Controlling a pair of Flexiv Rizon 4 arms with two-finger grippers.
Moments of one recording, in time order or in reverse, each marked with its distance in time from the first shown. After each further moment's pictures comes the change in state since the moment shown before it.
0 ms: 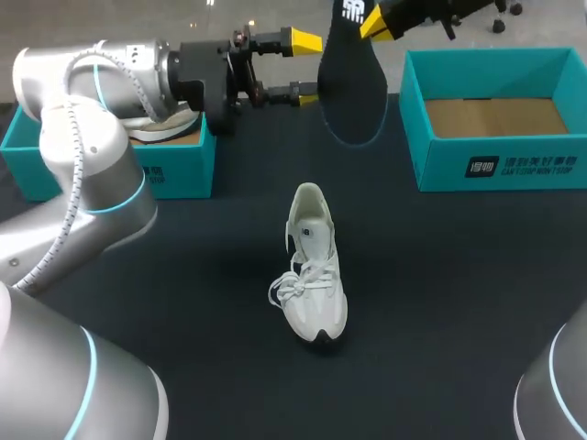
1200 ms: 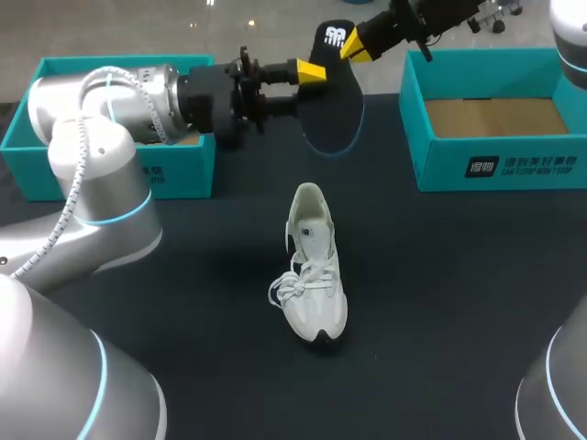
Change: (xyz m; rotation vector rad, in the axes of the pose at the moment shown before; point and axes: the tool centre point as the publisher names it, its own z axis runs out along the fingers) left arm 0.034 -0.007 0.003 -0.031 -0.007 -0.217; right arm -0.015 0.002 0.036 0.039 -0.014 0.155
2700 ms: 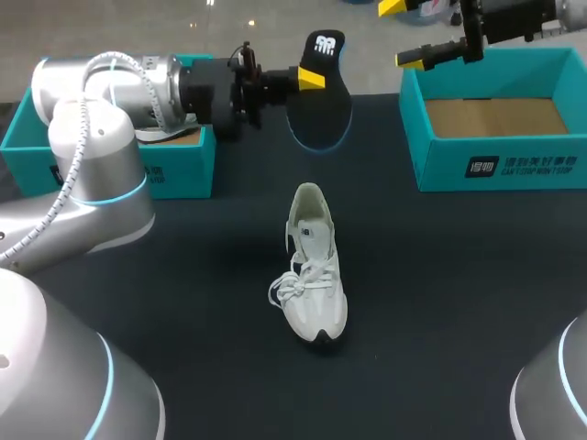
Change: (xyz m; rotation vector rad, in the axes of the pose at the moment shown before) left arm 0.013 0.016 -0.003 0.038 0.050 -0.021; right arm 0.000 -0.027 -0.066 -0.190 0.194 -0.251
